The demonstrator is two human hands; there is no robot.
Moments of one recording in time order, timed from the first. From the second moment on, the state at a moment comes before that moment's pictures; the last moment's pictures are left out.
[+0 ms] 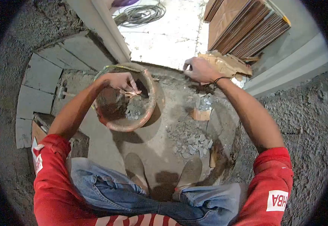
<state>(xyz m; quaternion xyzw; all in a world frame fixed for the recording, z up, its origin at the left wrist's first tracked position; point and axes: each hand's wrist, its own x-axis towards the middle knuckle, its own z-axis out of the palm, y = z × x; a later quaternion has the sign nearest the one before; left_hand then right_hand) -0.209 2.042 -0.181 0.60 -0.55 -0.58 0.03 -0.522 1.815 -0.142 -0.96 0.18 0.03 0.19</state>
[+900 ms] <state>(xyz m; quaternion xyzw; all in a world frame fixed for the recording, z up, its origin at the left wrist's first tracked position) -0.227 2.035 -0.163 0.63 -0.43 -0.60 0.25 -0.625 1.739 -0.114 -0.86 0.46 -0.14 -0.15</state>
